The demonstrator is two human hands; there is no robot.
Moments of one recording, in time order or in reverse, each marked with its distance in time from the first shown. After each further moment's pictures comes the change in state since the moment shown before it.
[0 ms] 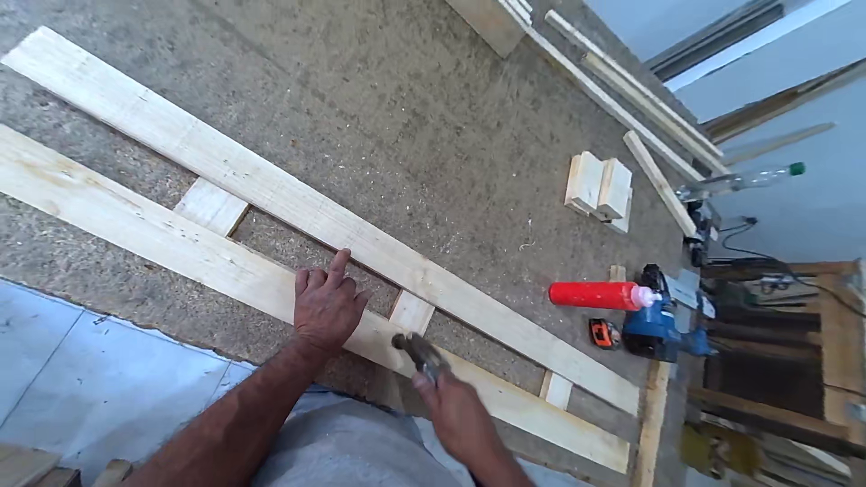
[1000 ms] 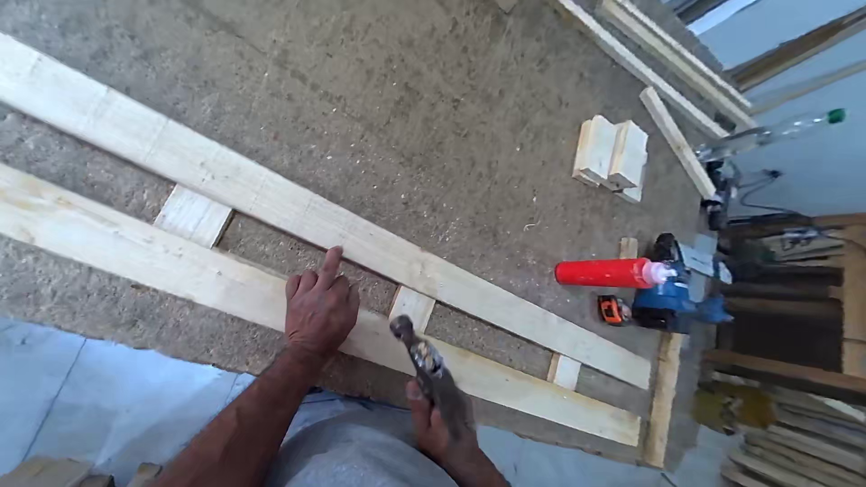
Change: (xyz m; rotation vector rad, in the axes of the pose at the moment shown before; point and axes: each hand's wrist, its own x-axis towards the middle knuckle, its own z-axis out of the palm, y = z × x) left_hand 0.003 0.001 0.000 0.029 0.017 0.002; right_hand -0.001 0.008 0.052 0.166 0.584 -0.435
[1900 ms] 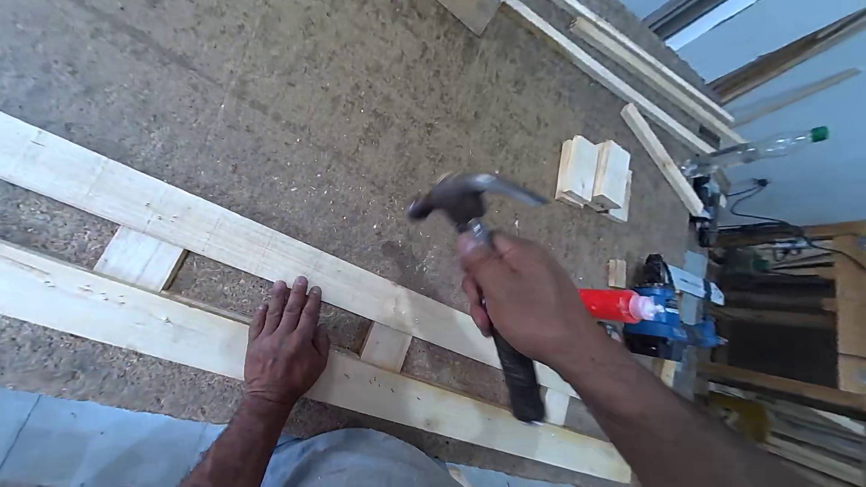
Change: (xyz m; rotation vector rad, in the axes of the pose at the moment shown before) left_hand 0.003 0.000 0.019 0.069 0.155 0.023; right_hand 0.215 -0.028 -0.157 0.136 -0.341 0.364
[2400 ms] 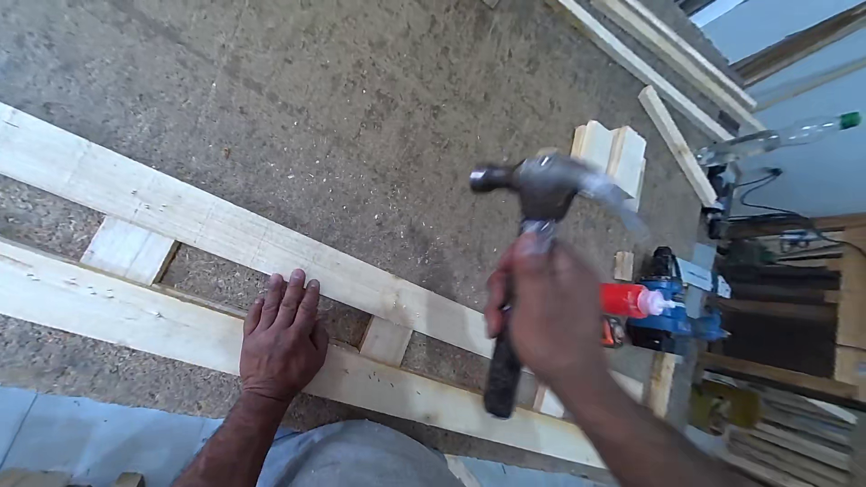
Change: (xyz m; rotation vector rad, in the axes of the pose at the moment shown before) left_hand 0.000 -0.002 0.001 -0.005 0.012 0.005; right_hand -0.008 0.038 0.019 0.206 0.231 -0.097
